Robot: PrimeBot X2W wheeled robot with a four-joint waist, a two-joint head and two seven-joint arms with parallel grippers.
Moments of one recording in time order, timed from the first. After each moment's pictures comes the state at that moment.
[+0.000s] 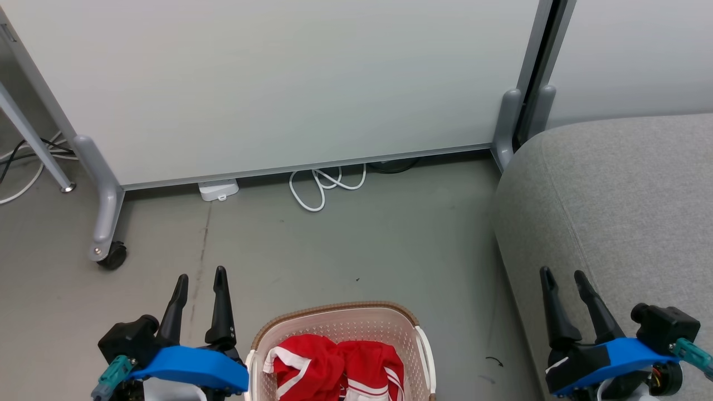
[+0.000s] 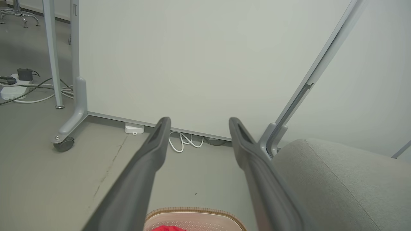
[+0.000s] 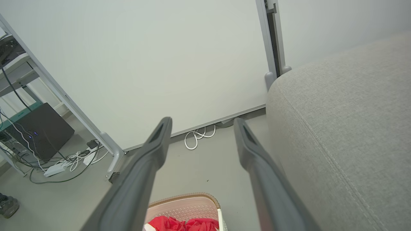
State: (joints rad) left arm -0.05 0.07 -0.10 0.27 -0.44 -0.05 -0.17; right arm -0.06 -0.04 -0.03 0.24 0.41 0.13 -0.12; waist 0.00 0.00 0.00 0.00
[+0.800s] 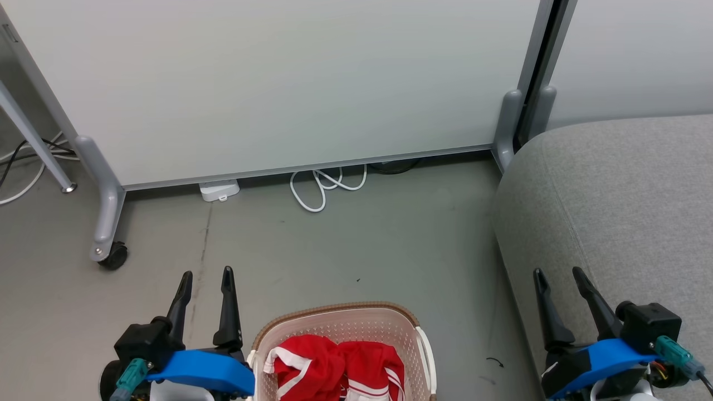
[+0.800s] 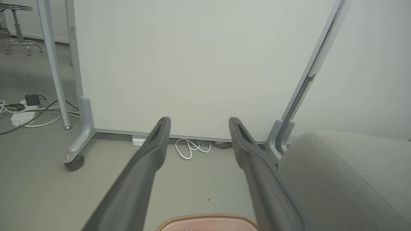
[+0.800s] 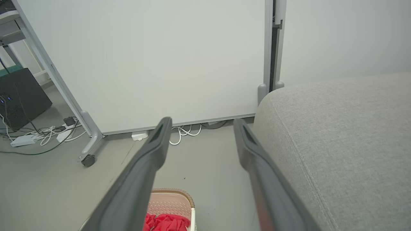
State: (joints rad) left arm -0.06 0.06 -0.10 0.29 -0.31 -0.06 -0.22; right arm -0.06 -0.05 -0.03 0.23 0.20 0.13 -0.12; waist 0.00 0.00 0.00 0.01
